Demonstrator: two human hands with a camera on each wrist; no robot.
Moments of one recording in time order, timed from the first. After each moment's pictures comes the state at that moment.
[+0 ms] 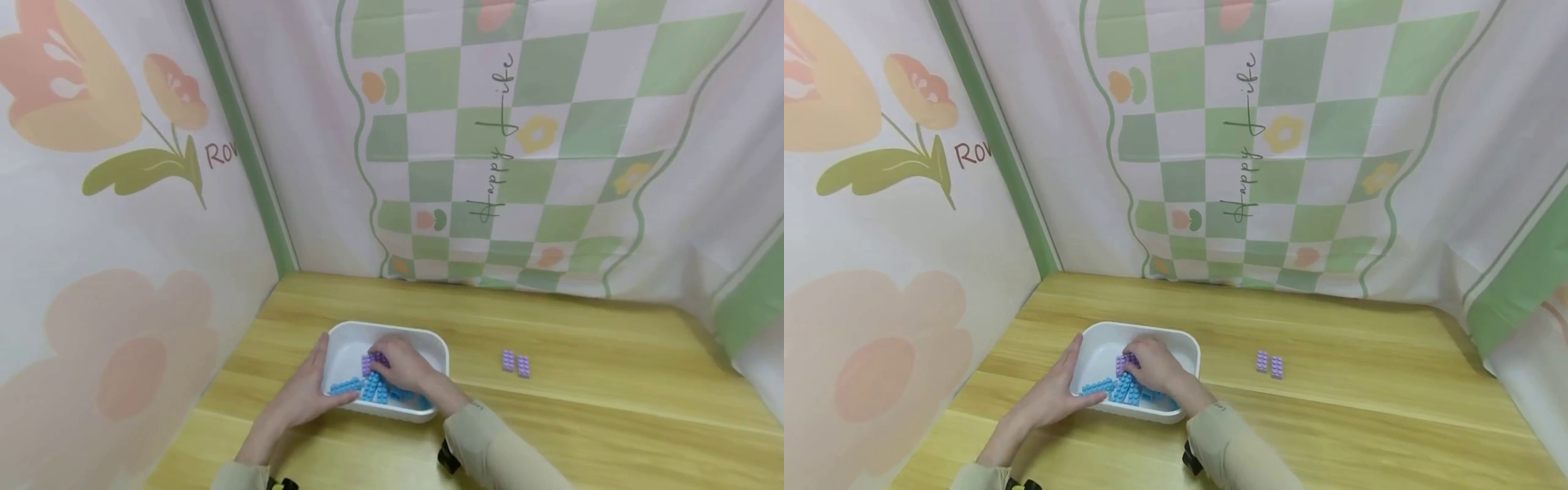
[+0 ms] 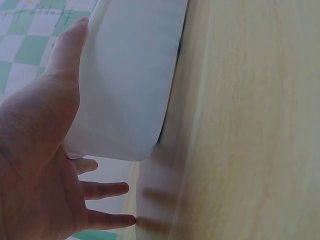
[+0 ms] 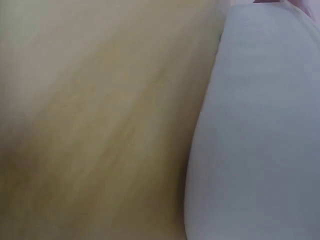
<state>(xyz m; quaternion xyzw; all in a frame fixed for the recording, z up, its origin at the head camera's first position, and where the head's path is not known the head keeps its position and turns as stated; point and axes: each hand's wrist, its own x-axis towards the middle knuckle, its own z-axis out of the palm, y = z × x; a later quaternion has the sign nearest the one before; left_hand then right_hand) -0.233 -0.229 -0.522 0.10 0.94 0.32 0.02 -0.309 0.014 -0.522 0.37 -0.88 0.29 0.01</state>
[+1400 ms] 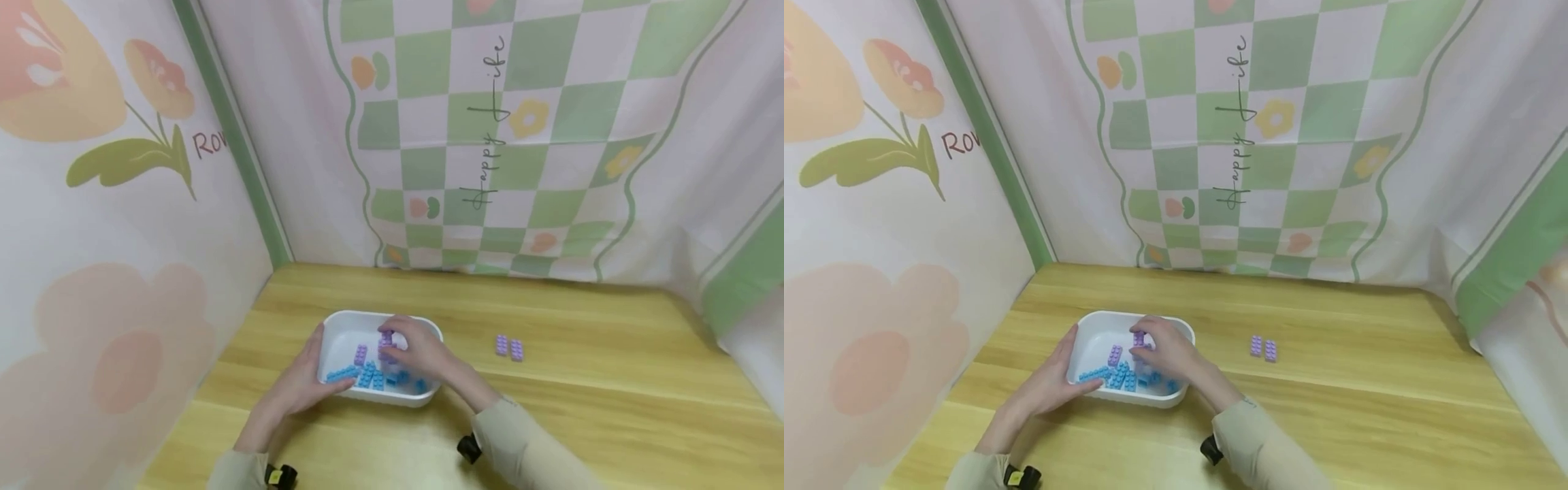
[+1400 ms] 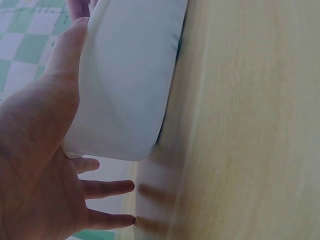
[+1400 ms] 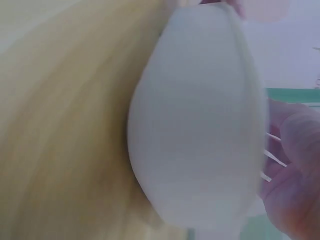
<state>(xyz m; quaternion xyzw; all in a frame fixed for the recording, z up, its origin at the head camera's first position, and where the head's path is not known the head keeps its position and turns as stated) -0.232 -0.230 -0.519 0.10 0.93 0.34 0.02 -0.288 0.055 -0.488 0.37 -0.85 0.36 0.07</state>
